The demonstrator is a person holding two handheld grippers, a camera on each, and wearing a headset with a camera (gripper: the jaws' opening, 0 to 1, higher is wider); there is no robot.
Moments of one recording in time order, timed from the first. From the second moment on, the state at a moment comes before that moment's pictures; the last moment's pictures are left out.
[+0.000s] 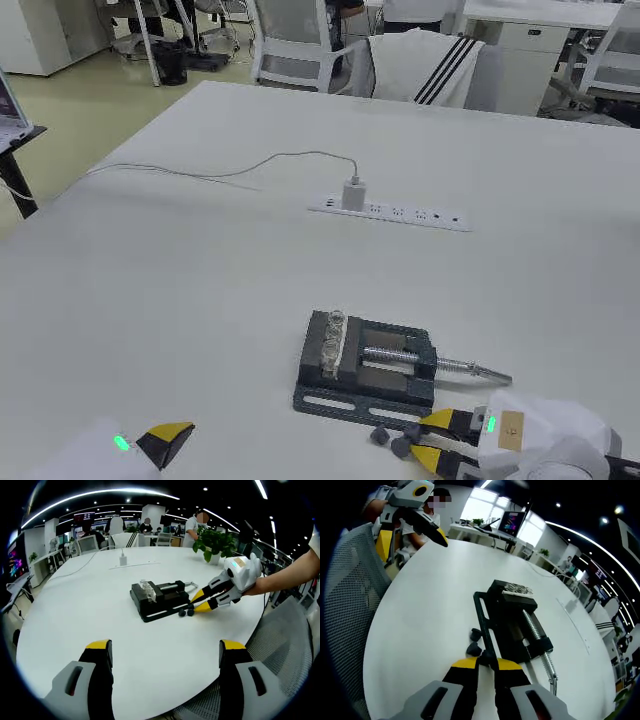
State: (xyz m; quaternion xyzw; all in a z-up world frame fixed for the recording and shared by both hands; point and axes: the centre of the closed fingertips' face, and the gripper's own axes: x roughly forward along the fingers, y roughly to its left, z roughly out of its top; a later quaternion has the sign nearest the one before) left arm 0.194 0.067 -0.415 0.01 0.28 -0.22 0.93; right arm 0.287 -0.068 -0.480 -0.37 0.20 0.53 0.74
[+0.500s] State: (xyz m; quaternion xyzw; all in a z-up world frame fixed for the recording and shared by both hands) left arm 0.204 0.052 -0.411 0.07 0.26 -0.28 0.92; right arm 0.268 -0.071 -0.429 -0.30 0.23 0.56 0.74
